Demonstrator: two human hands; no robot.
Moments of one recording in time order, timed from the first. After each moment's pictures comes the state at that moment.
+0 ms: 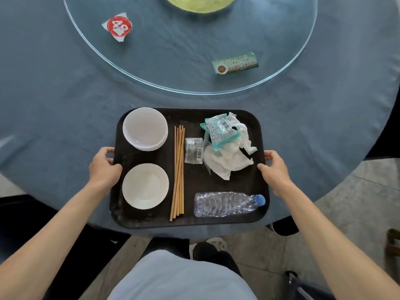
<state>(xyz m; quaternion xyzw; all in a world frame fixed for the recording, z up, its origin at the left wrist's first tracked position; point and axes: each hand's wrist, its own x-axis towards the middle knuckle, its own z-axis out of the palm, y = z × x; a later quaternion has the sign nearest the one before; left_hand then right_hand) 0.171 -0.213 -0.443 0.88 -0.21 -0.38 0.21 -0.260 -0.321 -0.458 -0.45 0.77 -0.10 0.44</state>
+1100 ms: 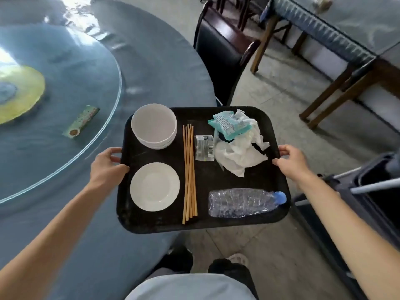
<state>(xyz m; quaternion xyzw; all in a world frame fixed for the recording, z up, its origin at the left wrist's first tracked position) -0.089 -0.315 -0.338 0.64 -0.61 -0.46 0.14 -0.486 -0.054 -0.356 -0.19 0.90 -0.31 0.23</state>
